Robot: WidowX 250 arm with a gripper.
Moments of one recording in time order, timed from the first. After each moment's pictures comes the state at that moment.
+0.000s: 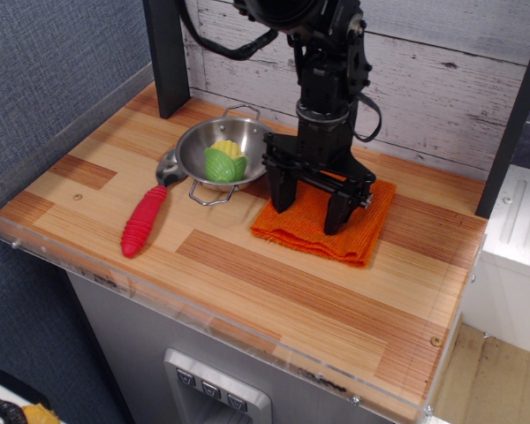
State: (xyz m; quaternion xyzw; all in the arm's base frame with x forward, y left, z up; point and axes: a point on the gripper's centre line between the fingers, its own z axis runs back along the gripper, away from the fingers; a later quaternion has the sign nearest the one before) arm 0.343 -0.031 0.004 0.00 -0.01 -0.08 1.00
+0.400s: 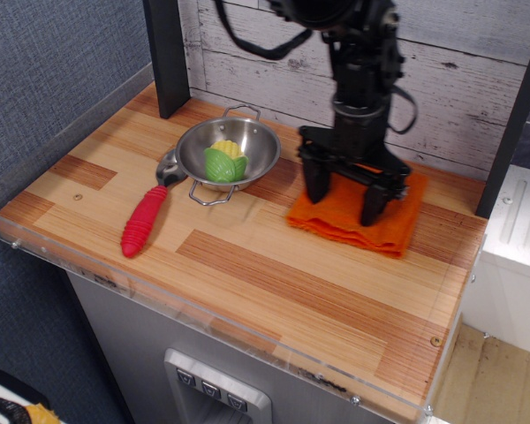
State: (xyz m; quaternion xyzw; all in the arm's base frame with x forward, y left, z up) arm 0.358 -0.071 0.002 -0.03 -0.02 -0.11 0.99
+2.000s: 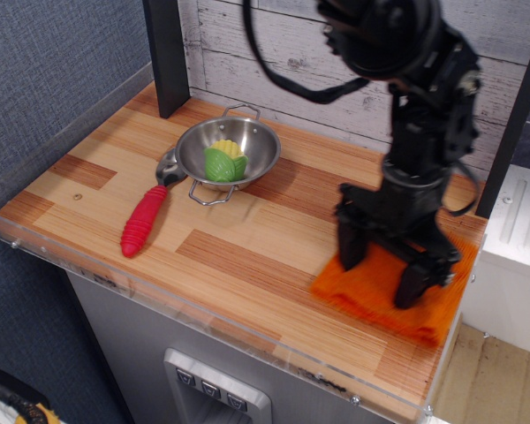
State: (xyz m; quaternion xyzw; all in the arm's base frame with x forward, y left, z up) arm 0.291 -0.095 0.010 0.01 0.03 -0.15 0.99
